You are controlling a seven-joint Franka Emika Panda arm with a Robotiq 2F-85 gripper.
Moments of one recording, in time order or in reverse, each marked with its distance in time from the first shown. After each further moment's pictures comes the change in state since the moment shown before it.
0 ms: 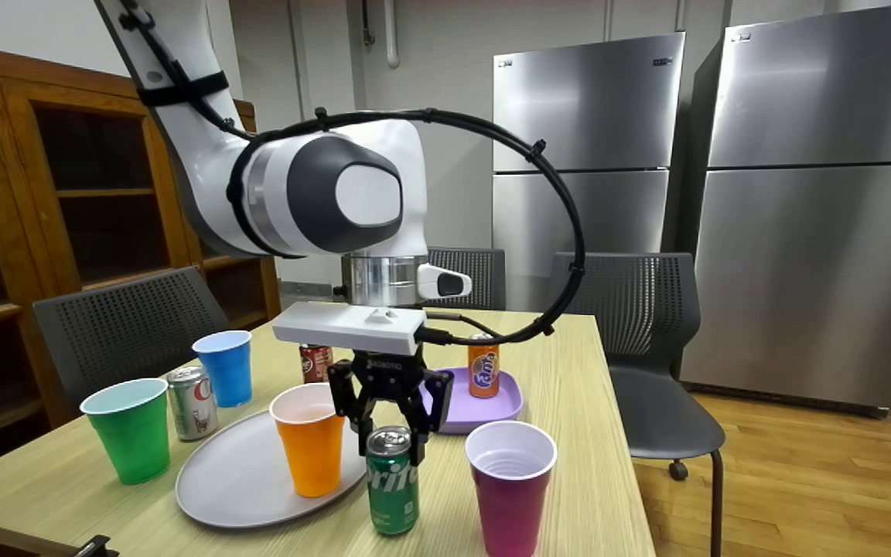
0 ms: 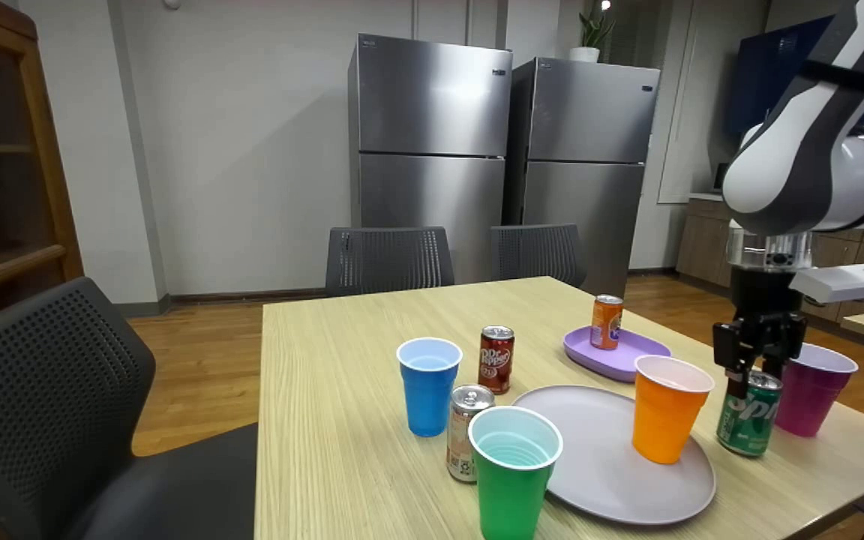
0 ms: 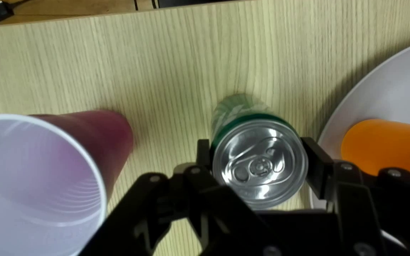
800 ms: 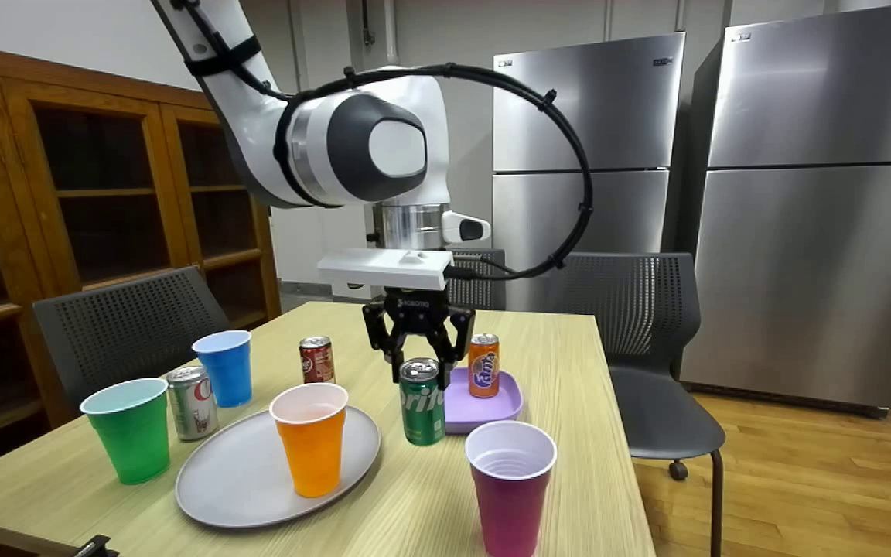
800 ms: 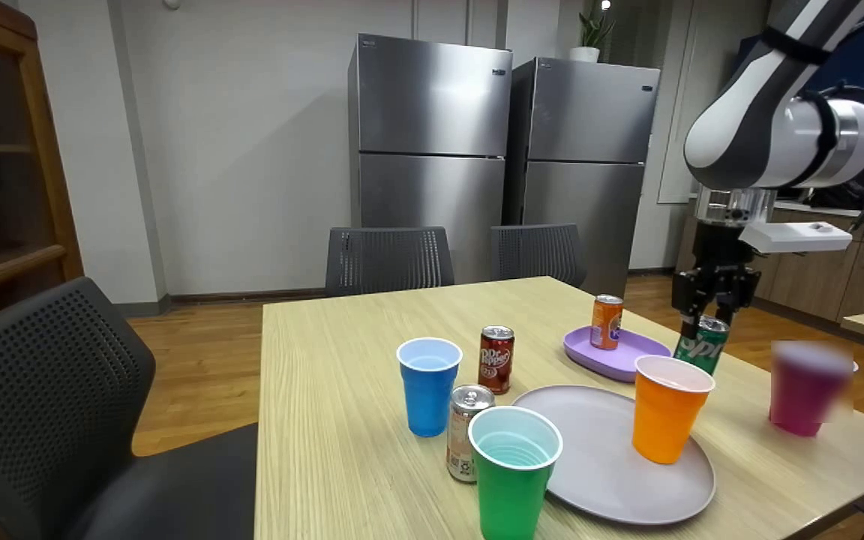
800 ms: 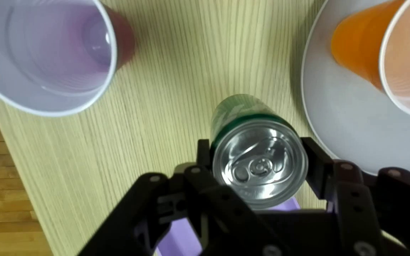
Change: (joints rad) arm 0.000 0.009 0.035 0.173 0.097 -0.057 -0.027
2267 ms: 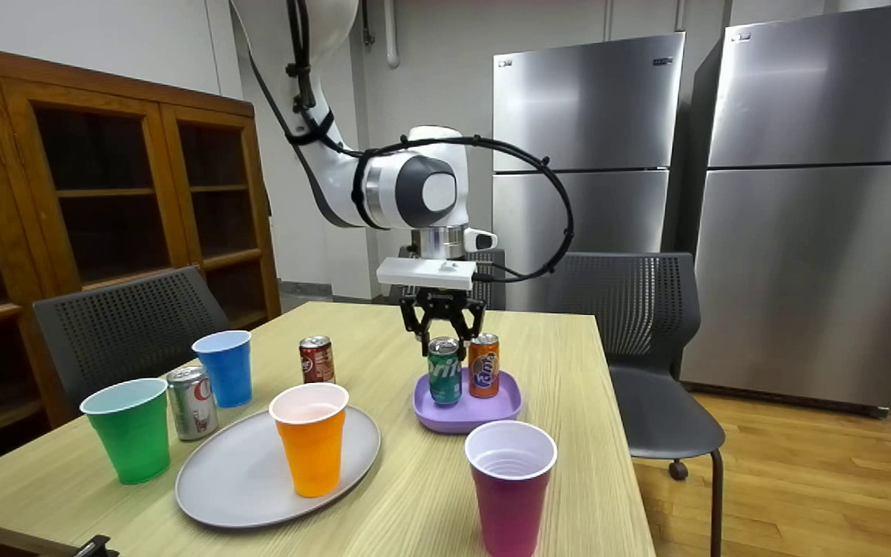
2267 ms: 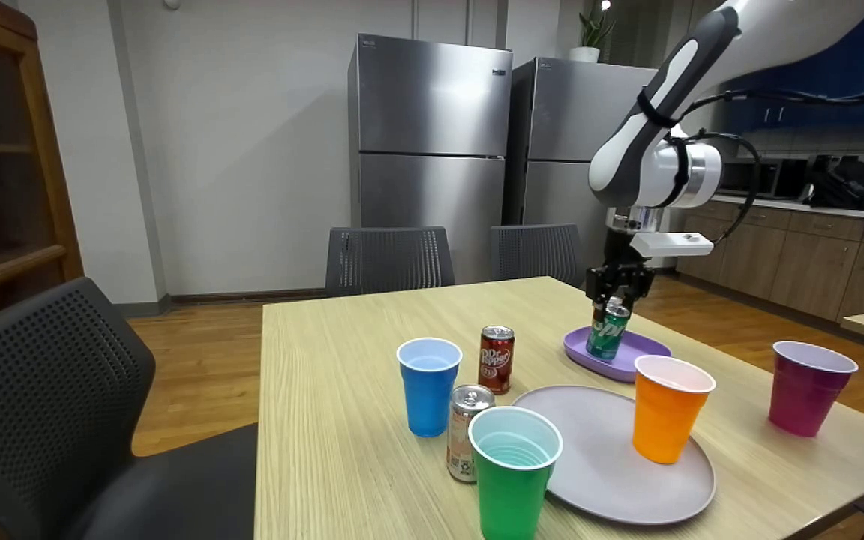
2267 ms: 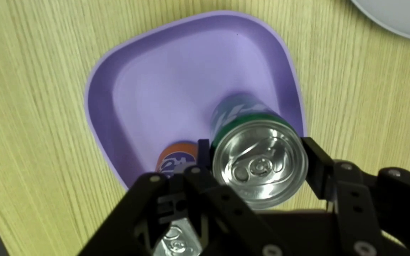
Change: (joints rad) arm -0.005 0.402 0.101 0.509 0.074 -0.064 -0.009
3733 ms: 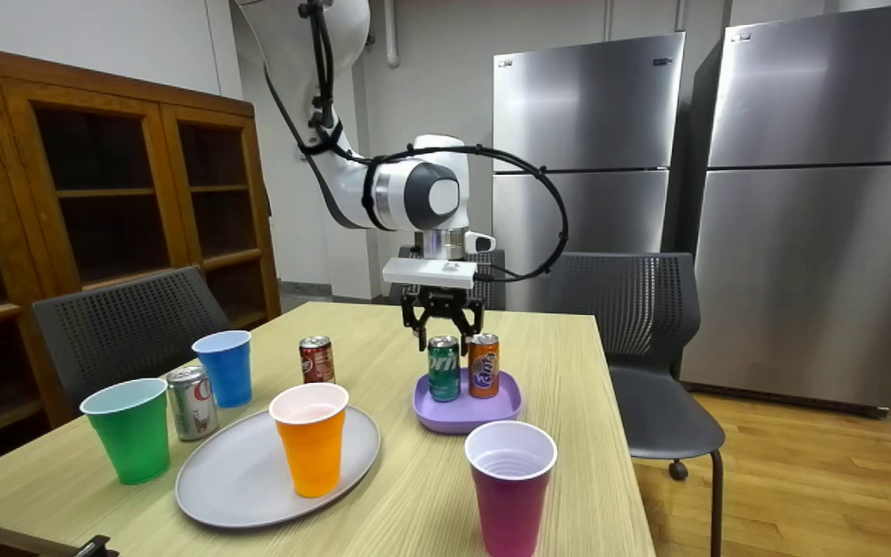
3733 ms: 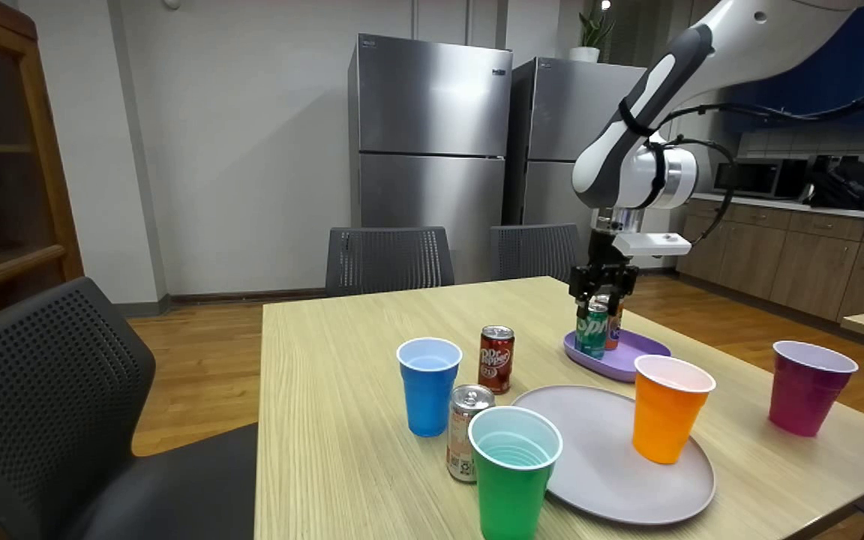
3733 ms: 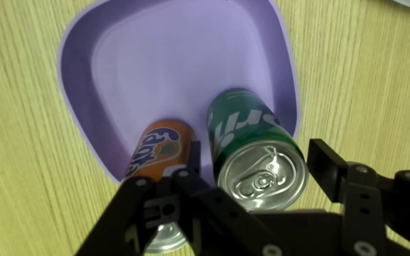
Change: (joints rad) arm 0.000 0.083 0.020 0.131 -0.001 -0.065 0.001
